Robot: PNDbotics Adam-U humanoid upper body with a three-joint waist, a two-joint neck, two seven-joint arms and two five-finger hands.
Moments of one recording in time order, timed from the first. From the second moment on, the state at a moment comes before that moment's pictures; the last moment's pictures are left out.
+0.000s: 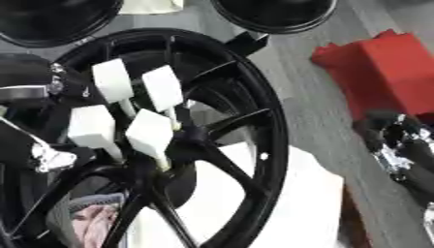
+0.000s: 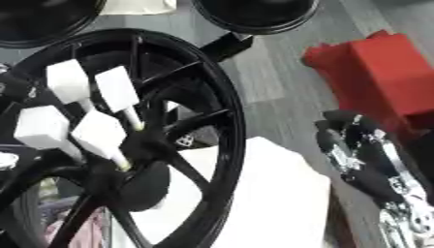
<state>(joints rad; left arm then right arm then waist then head) -0.77 1.06 -0.48 -1.99 -0.32 0.17 -0.75 0.02 -0.28 -0.08 -1.98 -0.13 -0.08 0.15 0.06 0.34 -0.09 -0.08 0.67</state>
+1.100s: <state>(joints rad) -0.78 1.05 -0.47 -1.99 -0.28 0.22 -0.70 0.02 -0.28 -0.08 -1.98 -0.13 -0.08 0.13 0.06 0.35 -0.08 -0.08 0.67</state>
